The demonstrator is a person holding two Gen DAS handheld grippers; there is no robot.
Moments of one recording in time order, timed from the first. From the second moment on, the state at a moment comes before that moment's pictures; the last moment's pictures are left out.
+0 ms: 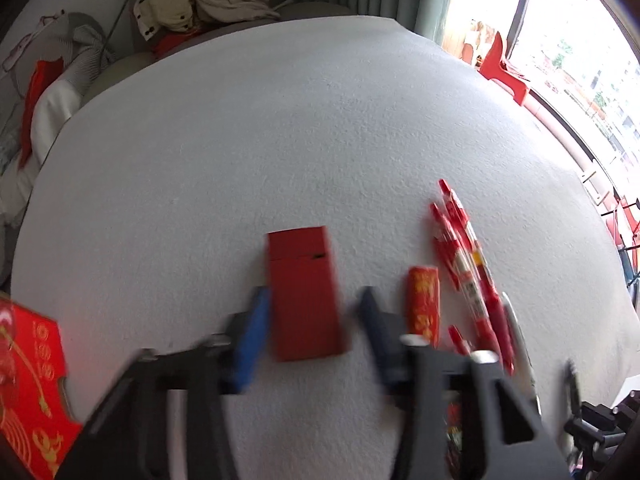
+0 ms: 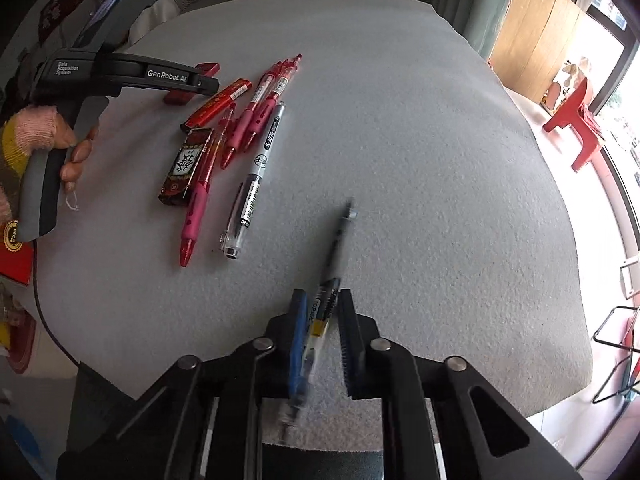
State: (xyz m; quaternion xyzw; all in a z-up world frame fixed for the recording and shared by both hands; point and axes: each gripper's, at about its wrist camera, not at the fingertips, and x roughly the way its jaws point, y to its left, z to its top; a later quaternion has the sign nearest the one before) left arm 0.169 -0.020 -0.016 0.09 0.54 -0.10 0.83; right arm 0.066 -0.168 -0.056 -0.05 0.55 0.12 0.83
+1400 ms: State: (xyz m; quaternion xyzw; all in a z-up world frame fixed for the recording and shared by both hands) left arm 0.000 0.009 0.011 -0.03 0.47 -0.05 0.88; right arm 0.032 -0.160 -0.026 -0.01 0.46 0.14 0.88
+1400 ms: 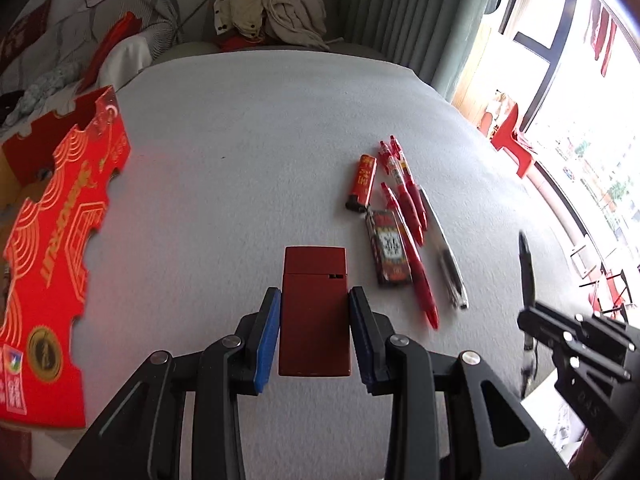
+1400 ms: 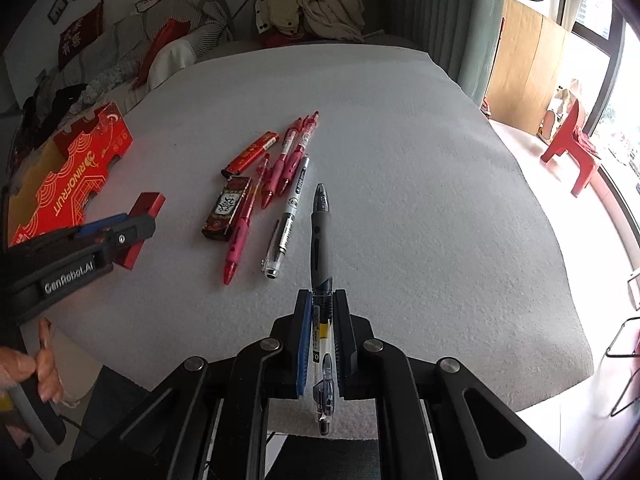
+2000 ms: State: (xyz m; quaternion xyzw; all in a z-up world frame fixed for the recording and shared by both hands) left arm -0.060 0.004 0.048 -0.02 0.40 -0.06 0.92; right arm 0.011 -0.138 -0.009 0.00 0.44 0.15 0.88
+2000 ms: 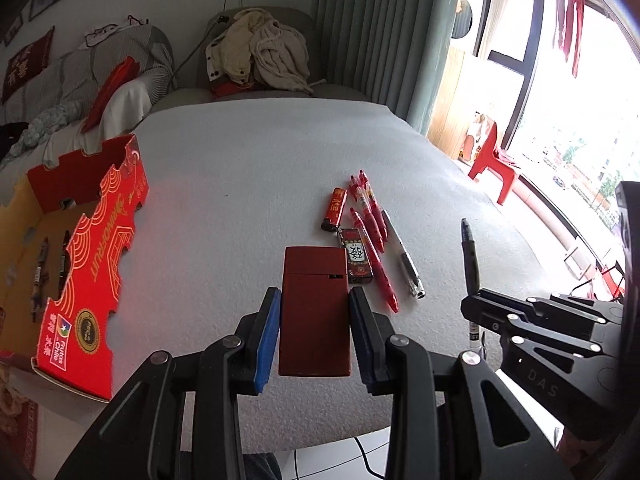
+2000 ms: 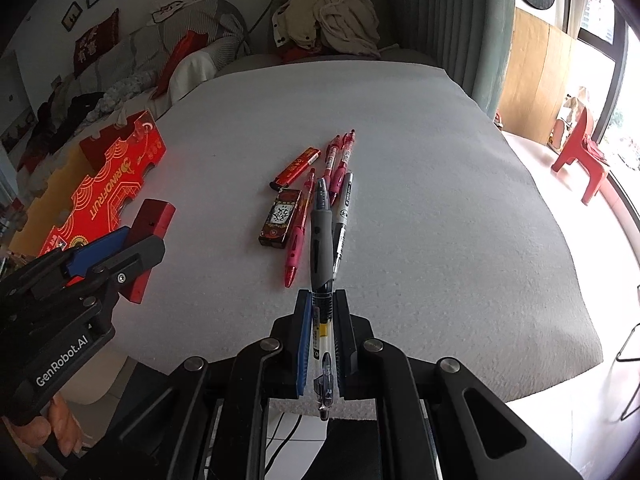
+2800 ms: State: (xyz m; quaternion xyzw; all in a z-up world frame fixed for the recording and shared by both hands) left arm -0.074 0.016 0.059 -0.03 0.38 -0.06 0.92; right arm 0.011 -0.128 0.003 -0.02 0.43 0.15 0.89
